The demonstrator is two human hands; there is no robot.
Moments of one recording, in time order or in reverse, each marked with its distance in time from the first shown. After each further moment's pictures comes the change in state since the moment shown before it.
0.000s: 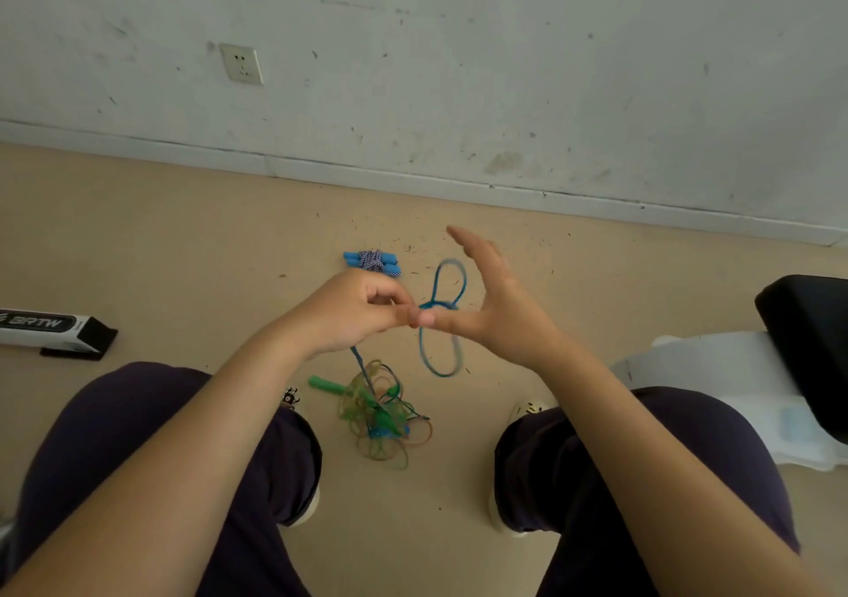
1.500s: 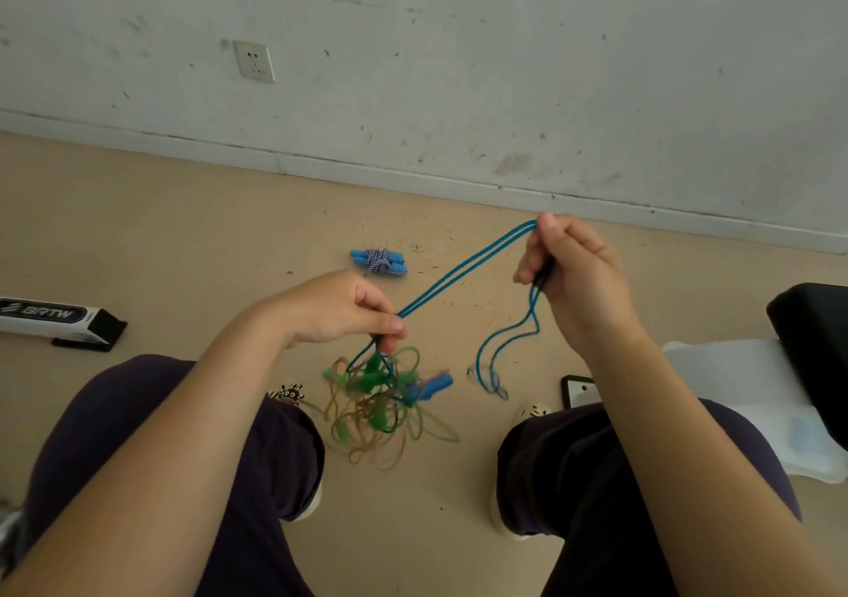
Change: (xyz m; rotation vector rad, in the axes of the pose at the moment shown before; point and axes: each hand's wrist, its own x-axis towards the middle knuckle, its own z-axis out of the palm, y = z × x) left_hand -0.002 -0.017 -0.023 0.015 -0.179 -0.084; right_hand 0.004 0.007 -0.038 0.902 0.346 0.129
